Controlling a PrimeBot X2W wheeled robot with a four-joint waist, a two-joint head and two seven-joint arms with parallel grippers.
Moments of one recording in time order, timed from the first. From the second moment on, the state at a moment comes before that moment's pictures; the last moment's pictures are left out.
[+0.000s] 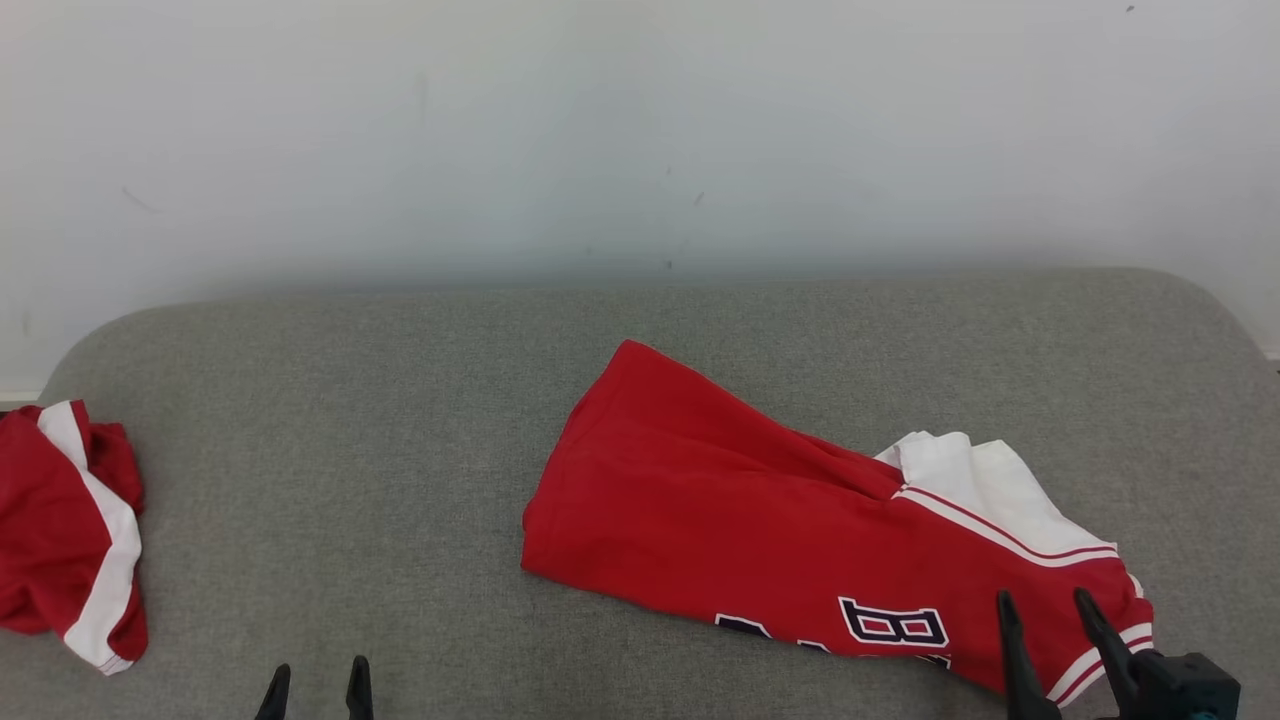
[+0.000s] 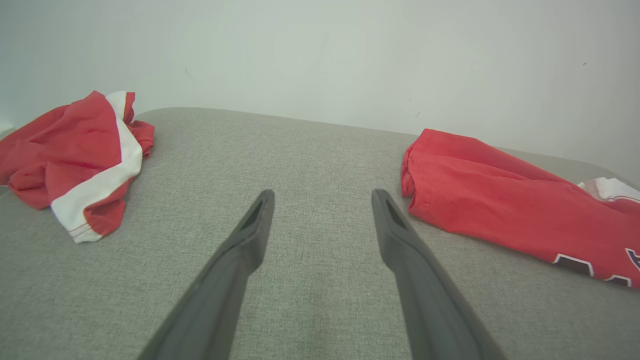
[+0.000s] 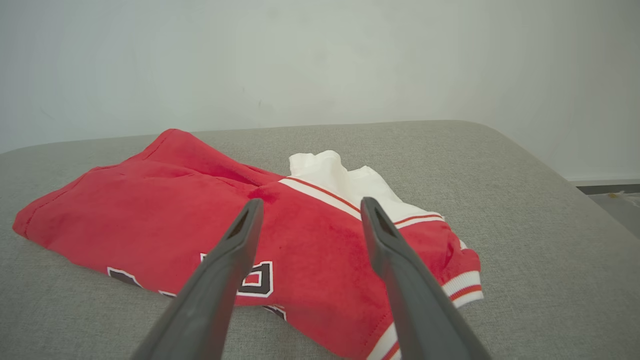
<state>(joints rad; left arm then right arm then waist) 0.12 0.08 0.02 0.20 -0.24 -0.13 -0.26 0.10 -0.06 -0.07 0.12 0.10 0.13 -0.07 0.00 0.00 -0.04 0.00</state>
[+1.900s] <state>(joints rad) -0.66 0.22 -0.23 0.78 -0.65 -0.12 0.22 -0.13 -0.07 0.08 0.18 0.11 0.13 -0.10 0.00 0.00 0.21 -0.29</state>
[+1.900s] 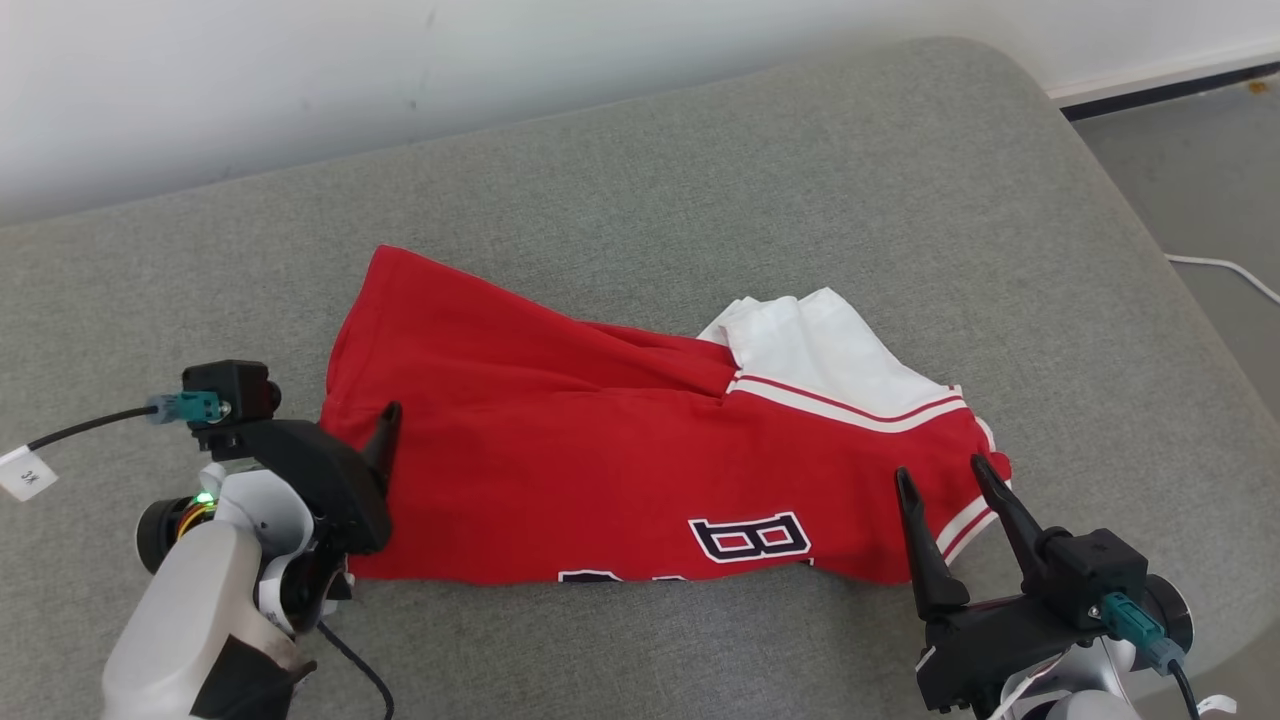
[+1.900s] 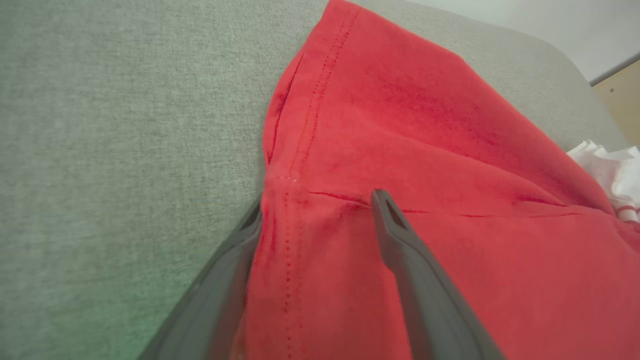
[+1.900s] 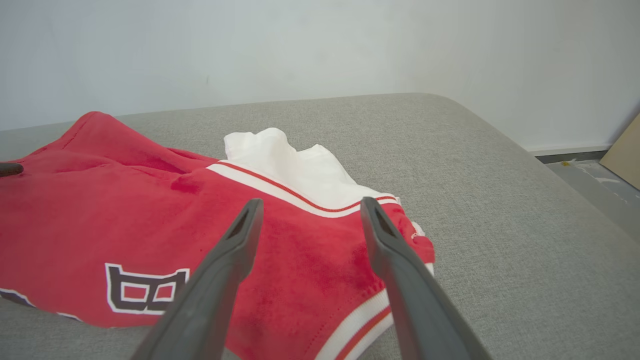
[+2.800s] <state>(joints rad) -0.63 0.25 -0.36 0.59 -0.58 -0.08 0.32 -0.14 -0.06 0.08 0.19 0.11 0.13 -0.10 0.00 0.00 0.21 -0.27</state>
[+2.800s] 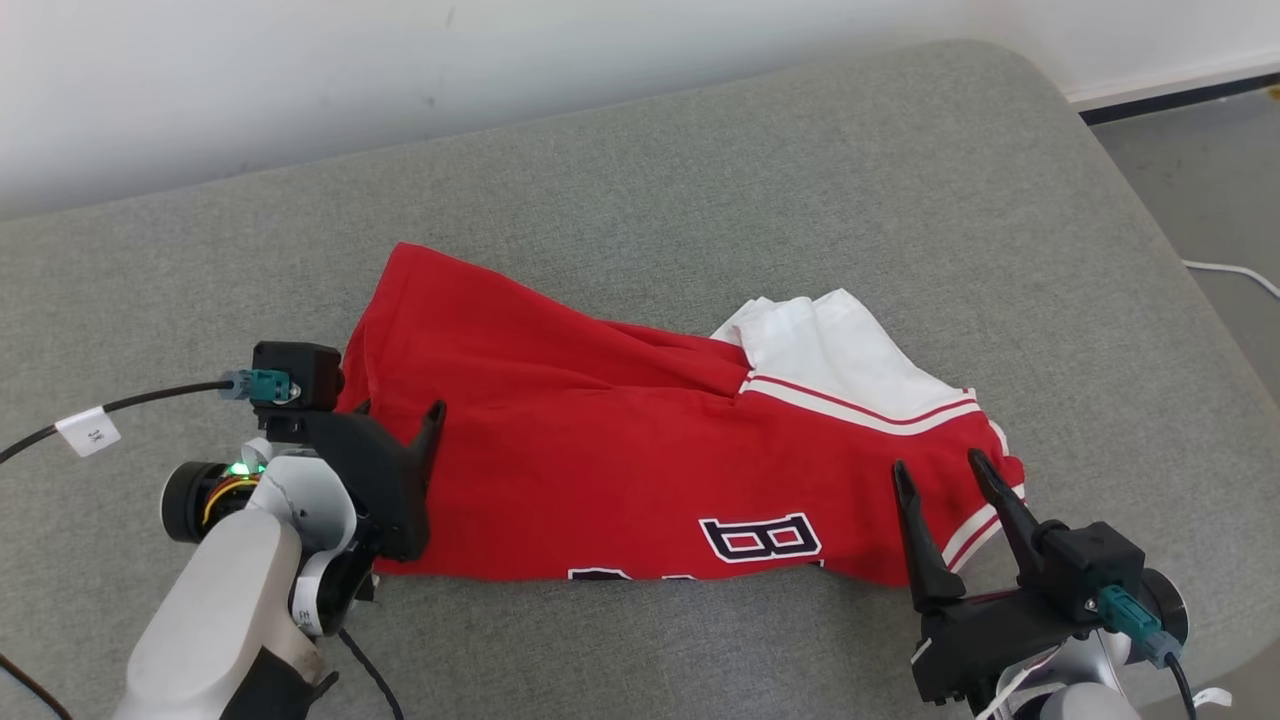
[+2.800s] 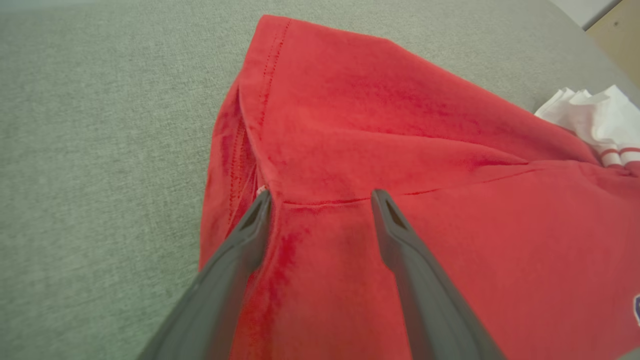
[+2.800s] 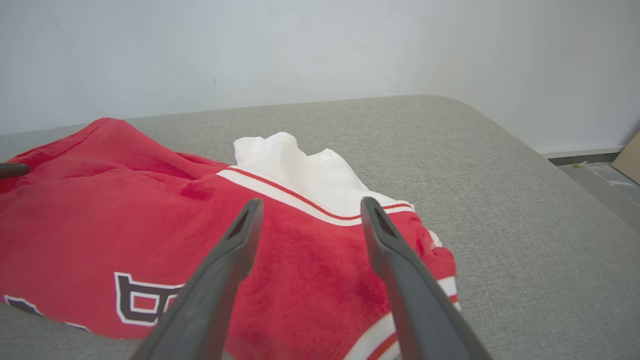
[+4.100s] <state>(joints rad) -0.63 0.30 -0.29 0.59 -0.69 -0.09 0.28 -0.52 -0.23 0.08 0.30 0.24 0.13 0.48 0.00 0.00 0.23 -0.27</state>
